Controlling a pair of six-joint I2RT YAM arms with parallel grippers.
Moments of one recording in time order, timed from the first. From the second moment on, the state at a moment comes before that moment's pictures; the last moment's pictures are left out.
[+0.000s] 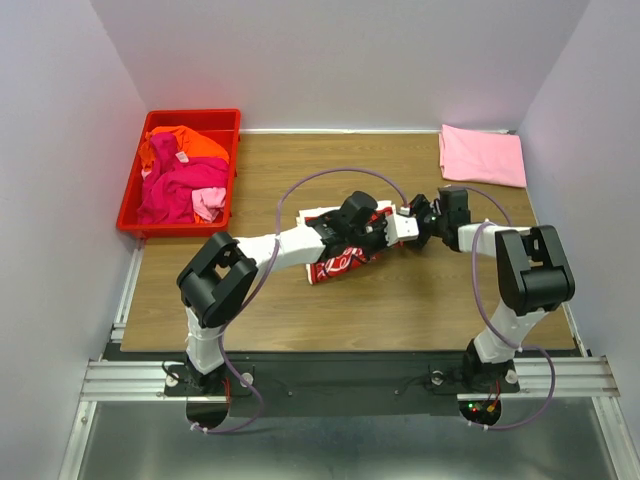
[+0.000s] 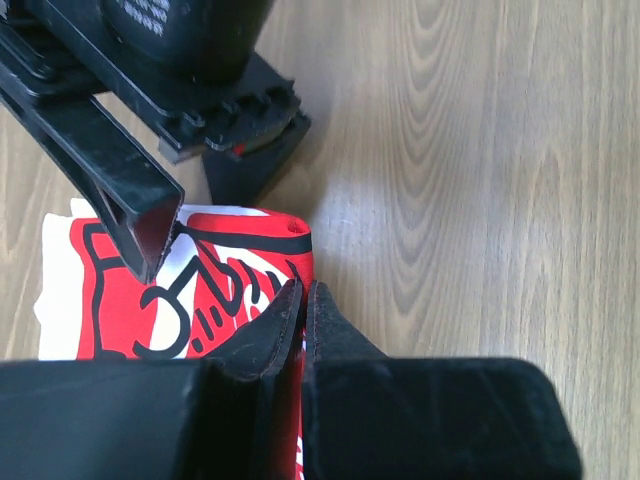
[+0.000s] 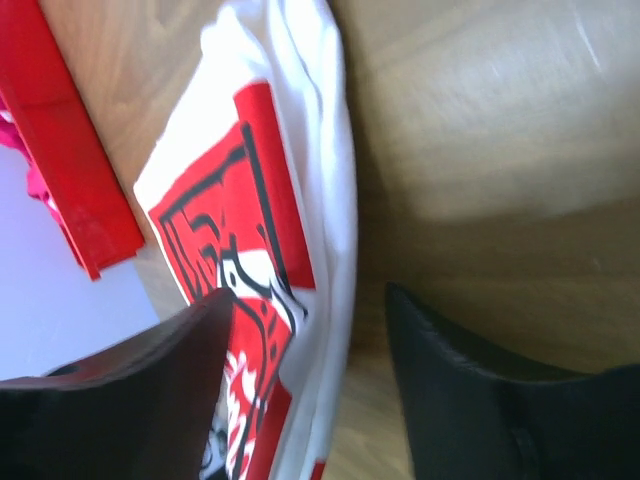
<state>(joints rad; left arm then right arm) -0.90 1.87 1.28 0.01 0.38 0.44 0.11 1.74 0.83 0.16 -0.51 0.94</state>
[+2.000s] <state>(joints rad) -0.63 1.44 1.03 -0.28 0.45 0.23 0.01 2.20 2.00 -0.08 -0.11 -0.21</state>
